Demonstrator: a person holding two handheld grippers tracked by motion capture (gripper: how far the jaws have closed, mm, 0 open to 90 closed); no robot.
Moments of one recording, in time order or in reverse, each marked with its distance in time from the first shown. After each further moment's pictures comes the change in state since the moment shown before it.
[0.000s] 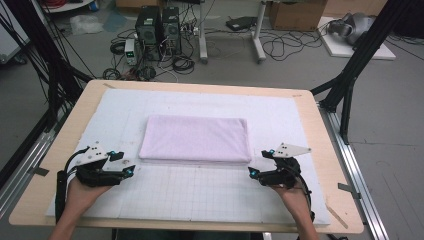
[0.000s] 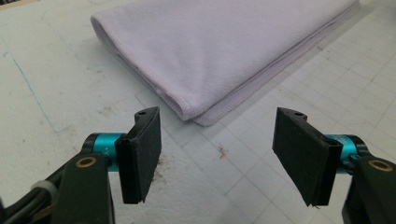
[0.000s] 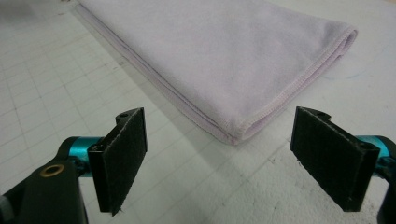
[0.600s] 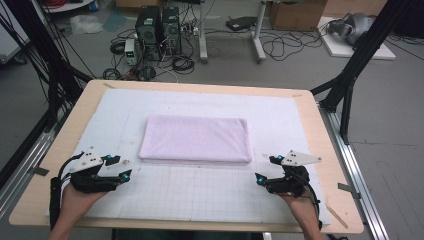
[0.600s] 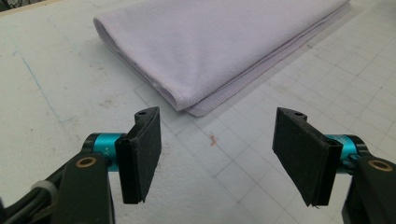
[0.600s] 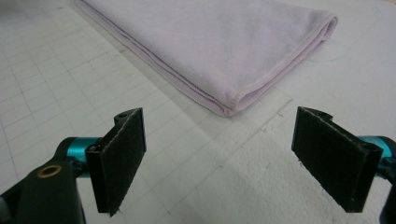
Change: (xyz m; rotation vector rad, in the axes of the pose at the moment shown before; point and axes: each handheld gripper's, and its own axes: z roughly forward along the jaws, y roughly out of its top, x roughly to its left) left arm -0.008 -0.006 -0.015 -0.012 0.011 0.010; right arm 0.005 -0.017 -0.022 -0.010 -0.036 0.011
